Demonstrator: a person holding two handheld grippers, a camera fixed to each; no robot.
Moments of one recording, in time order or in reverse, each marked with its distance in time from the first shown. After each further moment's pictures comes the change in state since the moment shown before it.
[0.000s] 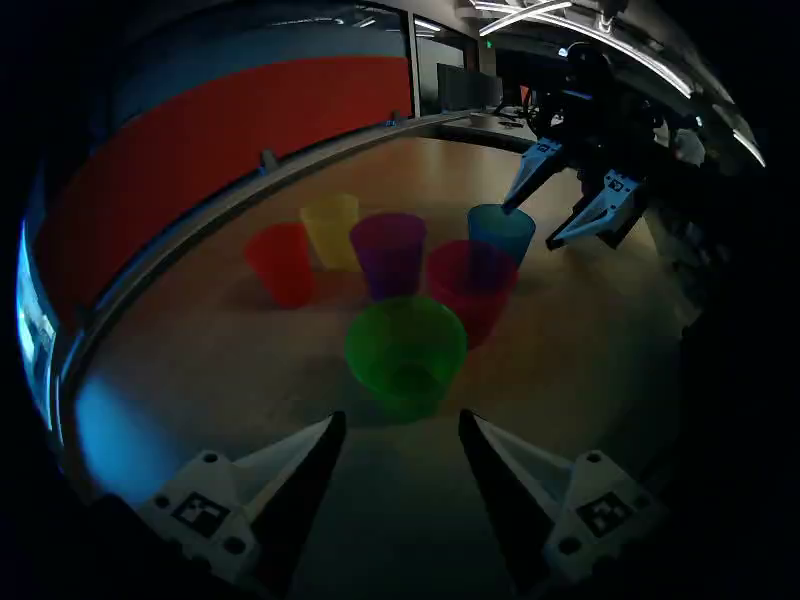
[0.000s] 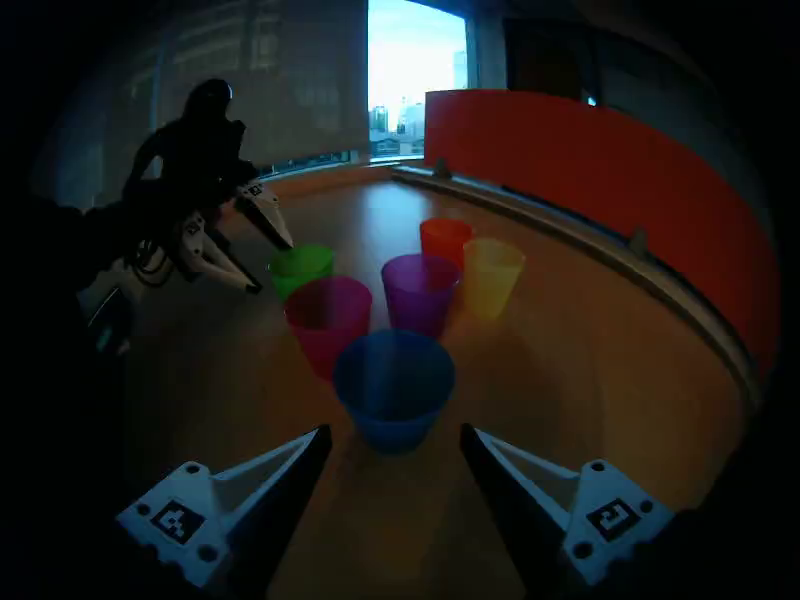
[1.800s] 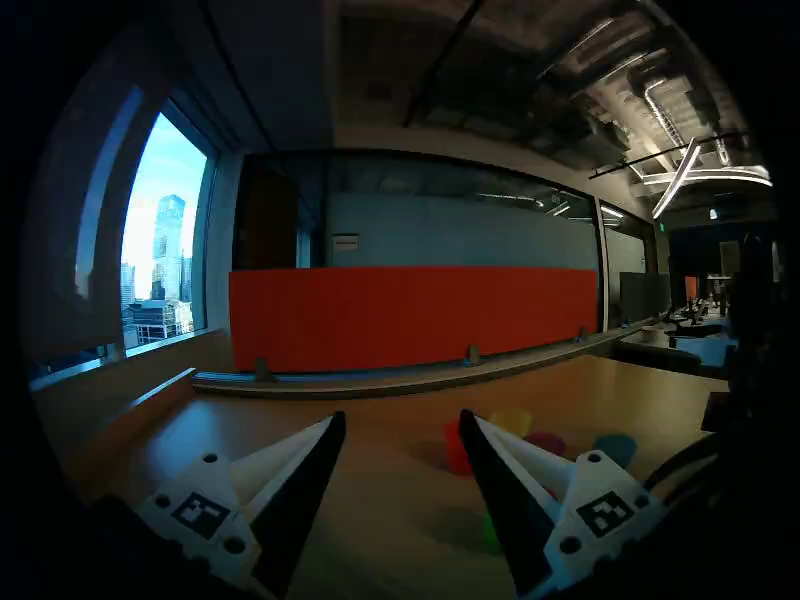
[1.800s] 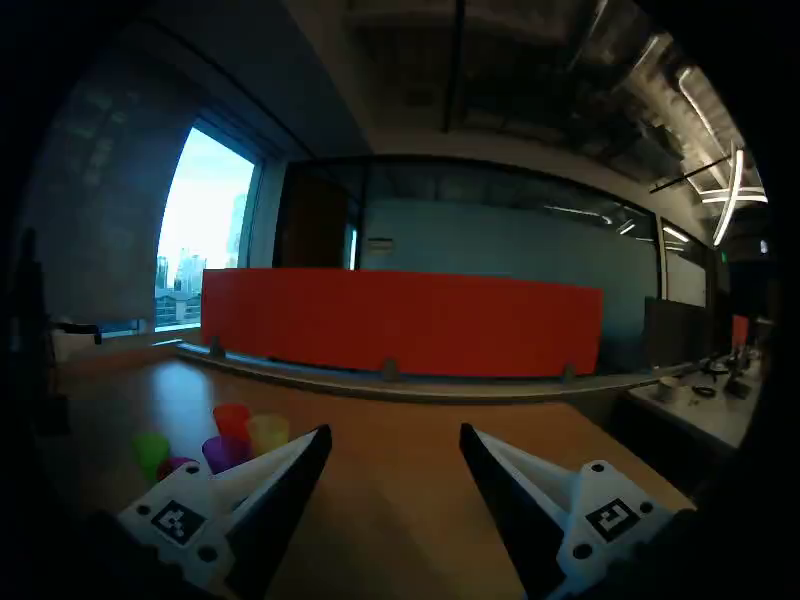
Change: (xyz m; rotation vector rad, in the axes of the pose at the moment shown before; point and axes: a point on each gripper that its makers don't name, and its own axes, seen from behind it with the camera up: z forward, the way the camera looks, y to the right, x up) left arm 0.082 -0.079 -0.156 0.688 0.678 -0.323; right arm 0.082 0.092 -0.157 -0.822 0.561 0.212
